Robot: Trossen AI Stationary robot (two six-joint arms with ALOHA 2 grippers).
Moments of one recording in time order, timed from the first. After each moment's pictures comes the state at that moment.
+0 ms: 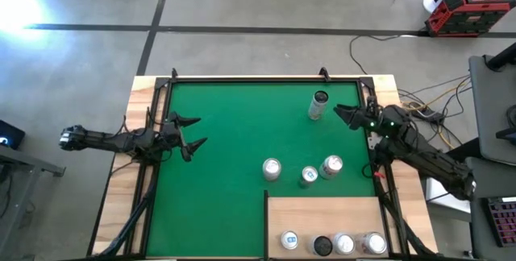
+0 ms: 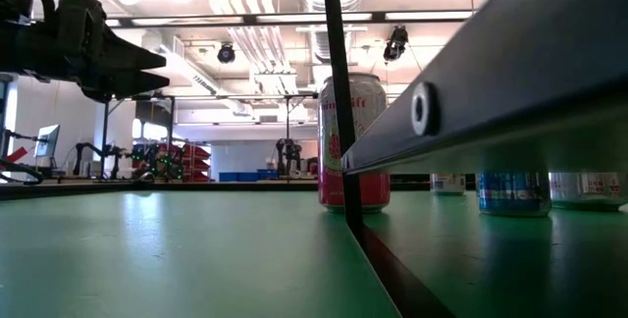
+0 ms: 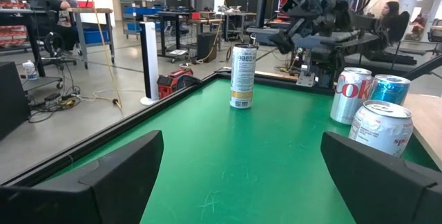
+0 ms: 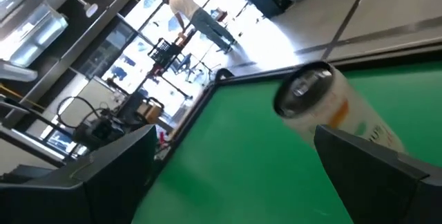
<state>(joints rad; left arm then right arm) -0.13 0.11 0.01 0.07 -0.53 -0.07 -0.63 0.12 0.17 -0.13 -0.12 0.81</state>
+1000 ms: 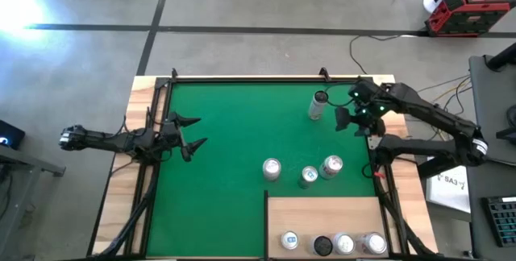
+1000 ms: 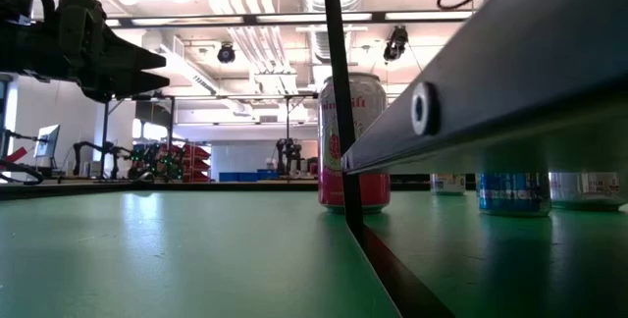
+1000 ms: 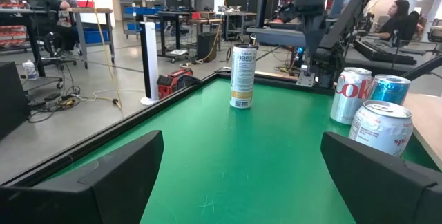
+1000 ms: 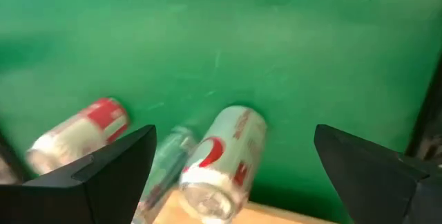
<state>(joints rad) -0.13 0.11 0.01 0.07 -0.53 -0.06 -0.63 0.94 0.91 -1.27 -0.37 1.06</state>
